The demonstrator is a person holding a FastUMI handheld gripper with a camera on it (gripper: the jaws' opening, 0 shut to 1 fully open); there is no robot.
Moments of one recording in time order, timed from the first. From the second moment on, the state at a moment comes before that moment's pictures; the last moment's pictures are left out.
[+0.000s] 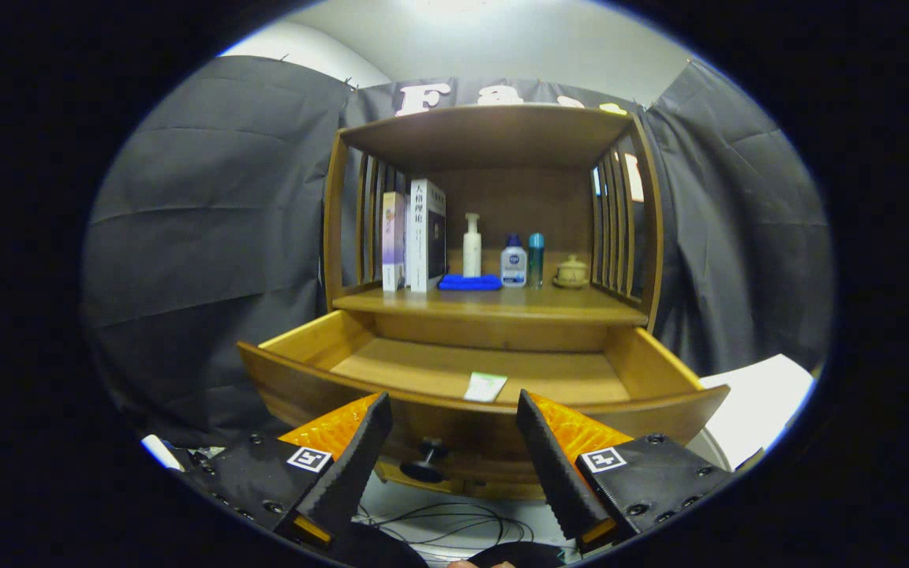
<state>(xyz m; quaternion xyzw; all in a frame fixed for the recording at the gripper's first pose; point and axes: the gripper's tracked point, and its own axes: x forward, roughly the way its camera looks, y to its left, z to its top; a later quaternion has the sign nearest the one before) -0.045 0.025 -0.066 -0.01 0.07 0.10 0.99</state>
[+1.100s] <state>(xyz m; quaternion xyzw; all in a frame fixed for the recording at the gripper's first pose) 0.107 0.041 -0.087 -0.07 0.37 0.16 0.91</state>
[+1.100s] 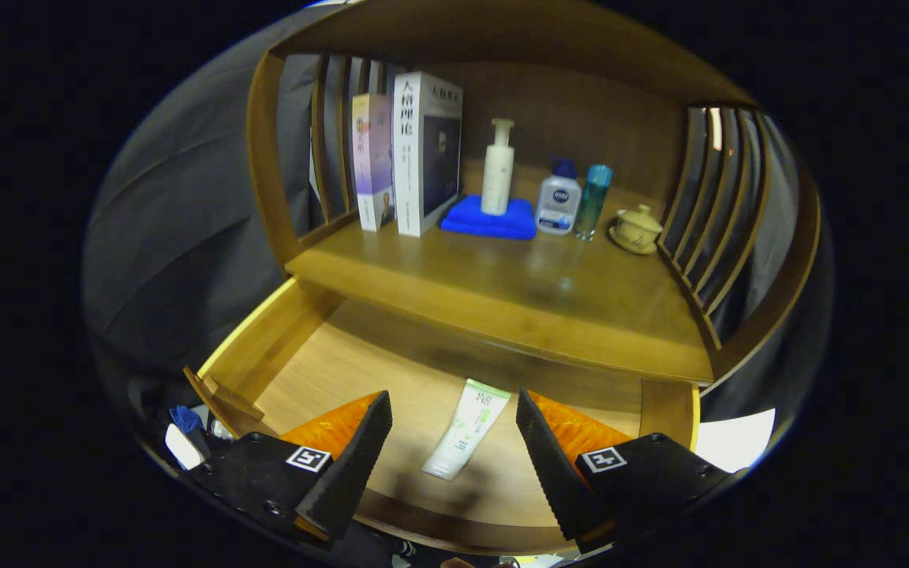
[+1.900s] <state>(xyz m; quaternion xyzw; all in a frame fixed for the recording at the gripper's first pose) 0.115 0.041 -0.190 -0.04 0.56 0.13 0.82</state>
